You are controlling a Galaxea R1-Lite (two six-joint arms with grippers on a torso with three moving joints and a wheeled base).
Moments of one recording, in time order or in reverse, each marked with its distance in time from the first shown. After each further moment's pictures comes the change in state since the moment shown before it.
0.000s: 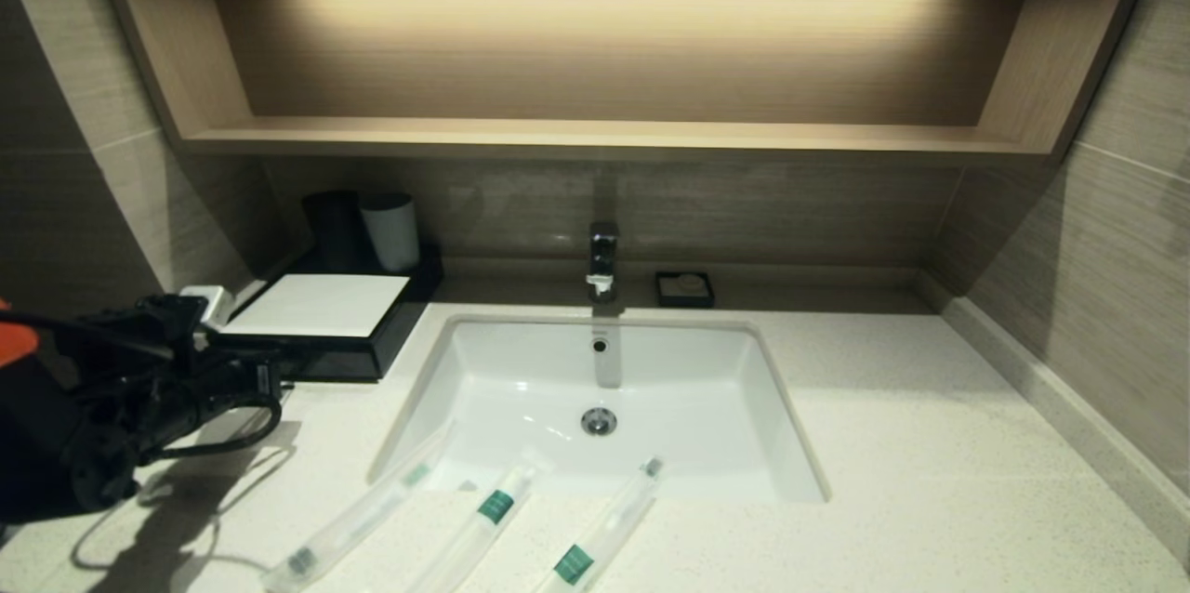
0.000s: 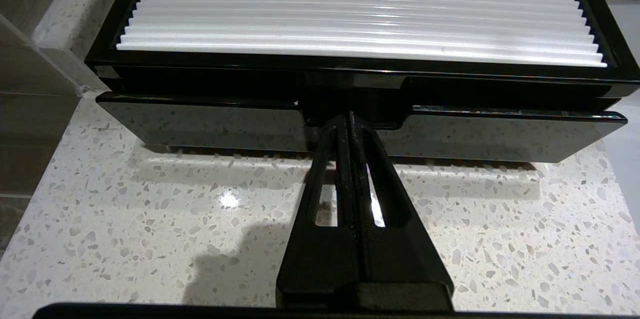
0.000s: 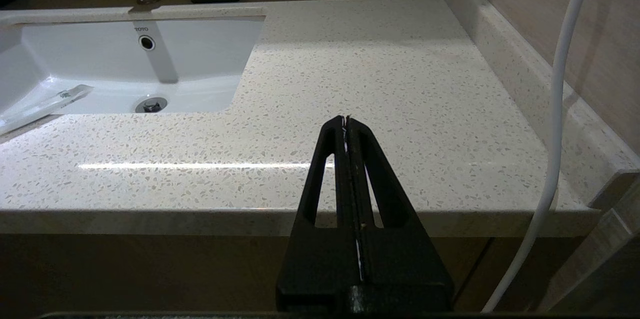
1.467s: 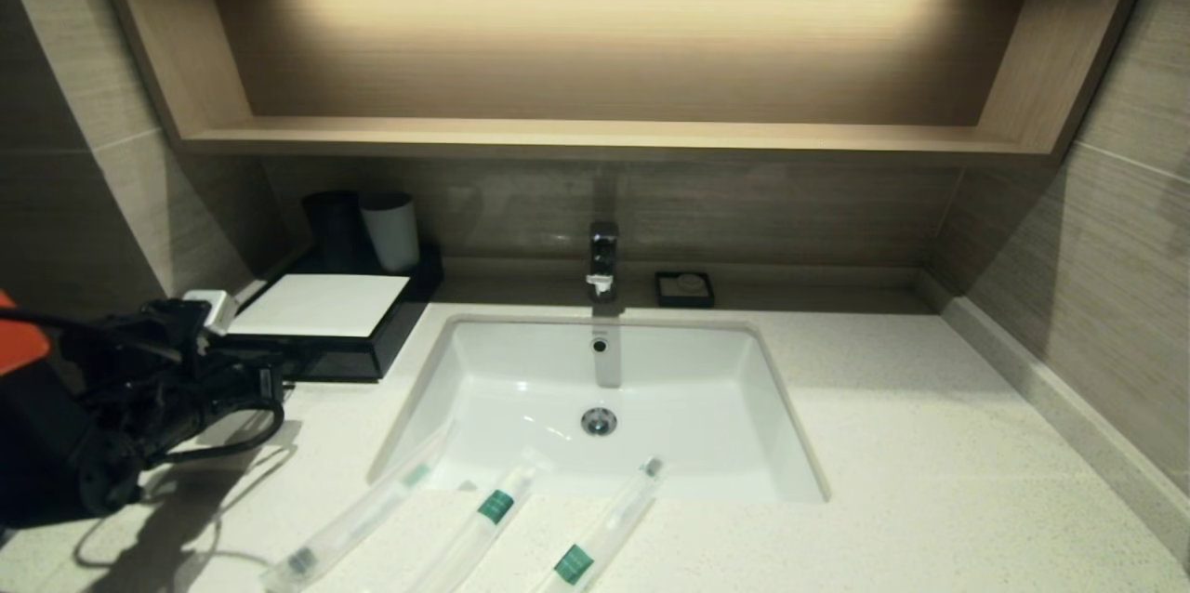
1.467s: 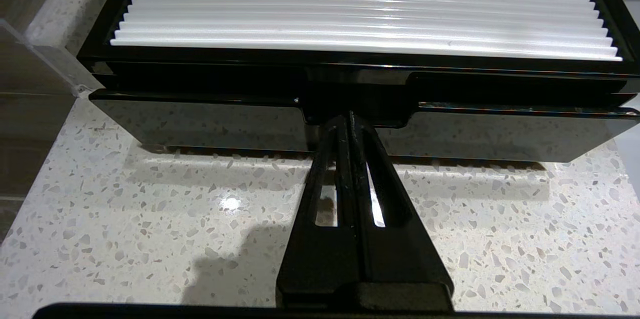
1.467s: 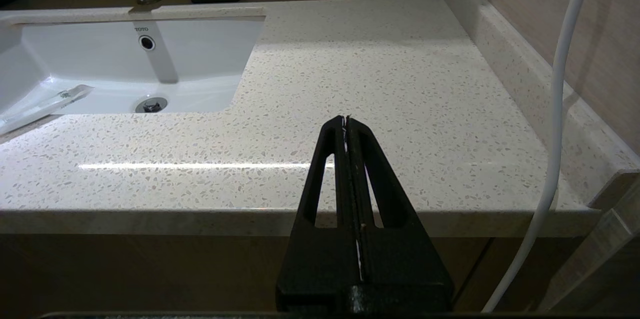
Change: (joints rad) left arm -0.001 0.027 0.006 -0.043 0.001 0.003; right arm 0.000 0.000 0.000 0.000 0.000 0.000
